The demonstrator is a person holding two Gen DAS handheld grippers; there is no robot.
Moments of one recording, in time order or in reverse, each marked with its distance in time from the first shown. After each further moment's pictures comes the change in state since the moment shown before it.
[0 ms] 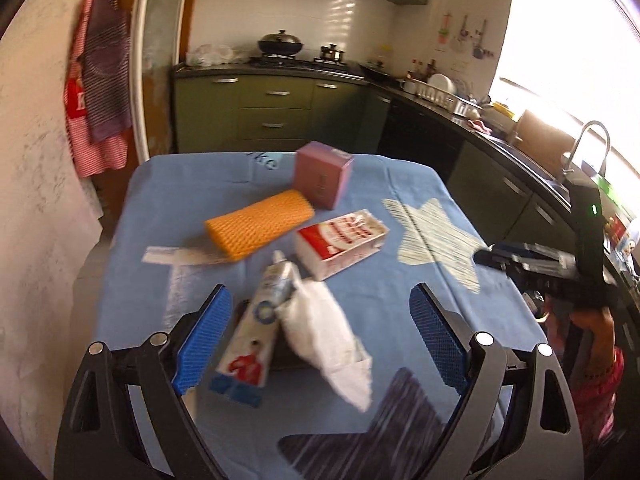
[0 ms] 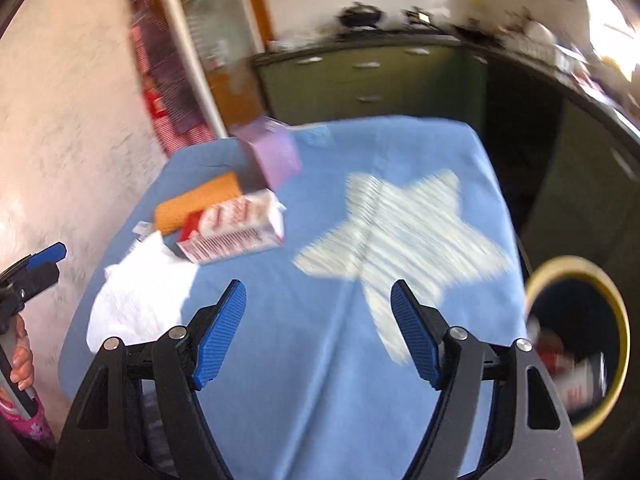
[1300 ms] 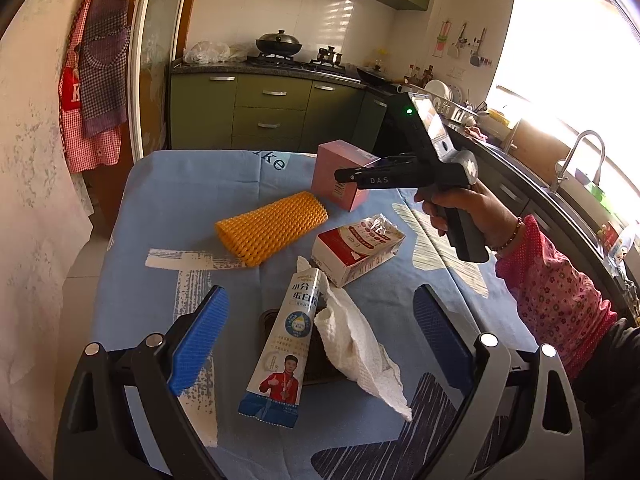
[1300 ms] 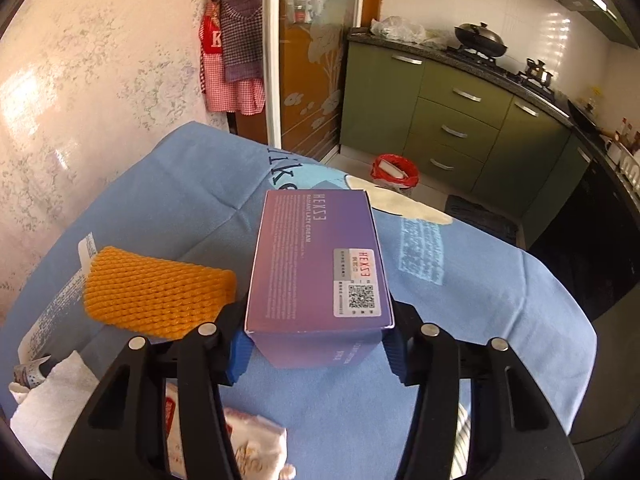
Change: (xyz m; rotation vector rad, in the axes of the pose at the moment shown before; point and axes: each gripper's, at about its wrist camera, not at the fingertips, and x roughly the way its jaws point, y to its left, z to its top) left arm 0.014 0.019 0.000 -0.011 -0.014 -0.052; right arm 0.183 0.063 0.136 -0.362 0.091 0.038
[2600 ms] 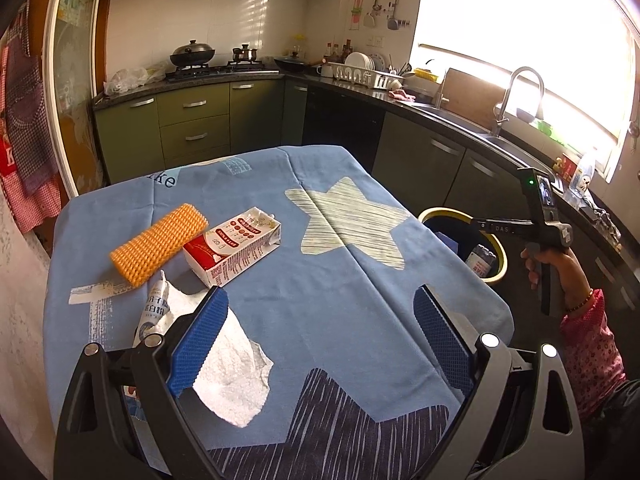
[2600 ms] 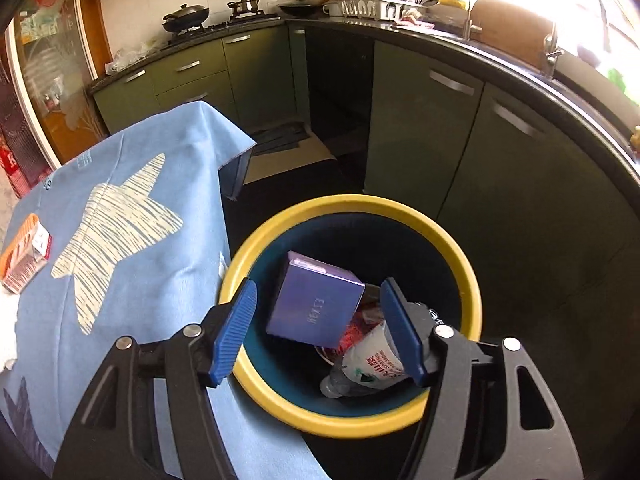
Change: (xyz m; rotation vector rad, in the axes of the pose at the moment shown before) left arm 0.005 -0.117 -0.007 0.235 0.044 -0.148; right arm -0.220 -0.135 -0.309 0.713 0.033 -0.514
